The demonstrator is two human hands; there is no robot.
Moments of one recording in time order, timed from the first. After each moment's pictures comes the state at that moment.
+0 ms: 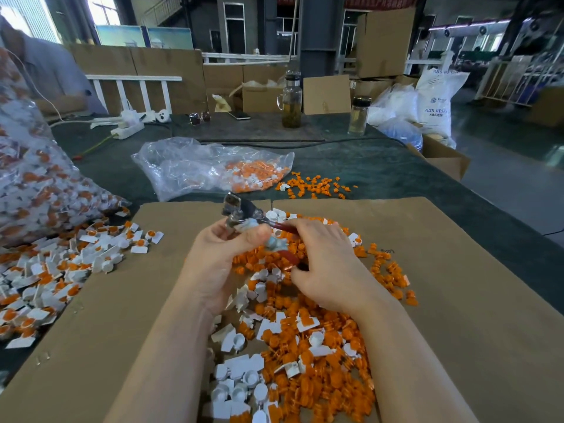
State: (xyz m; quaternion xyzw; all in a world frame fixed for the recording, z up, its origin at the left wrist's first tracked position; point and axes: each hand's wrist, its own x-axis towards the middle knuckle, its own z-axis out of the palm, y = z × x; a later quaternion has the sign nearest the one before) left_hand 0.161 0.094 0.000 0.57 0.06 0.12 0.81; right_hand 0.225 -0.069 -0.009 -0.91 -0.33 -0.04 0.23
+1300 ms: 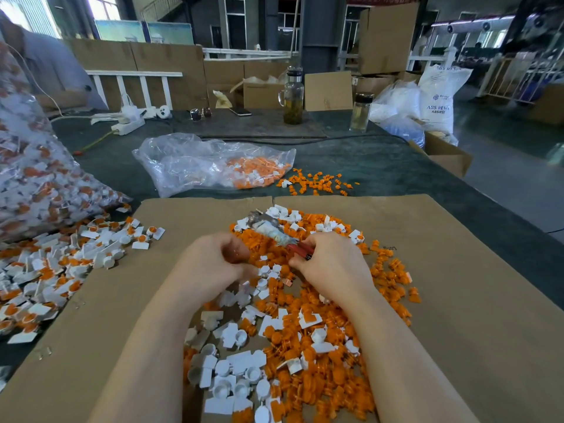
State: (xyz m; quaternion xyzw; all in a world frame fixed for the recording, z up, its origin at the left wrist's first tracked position) left_hand 0.163 0.122 -0.013 0.91 0.15 0.05 0.38; right_hand 0.246 -0.059 -0.036 -0.96 -0.19 -0.07 0.22
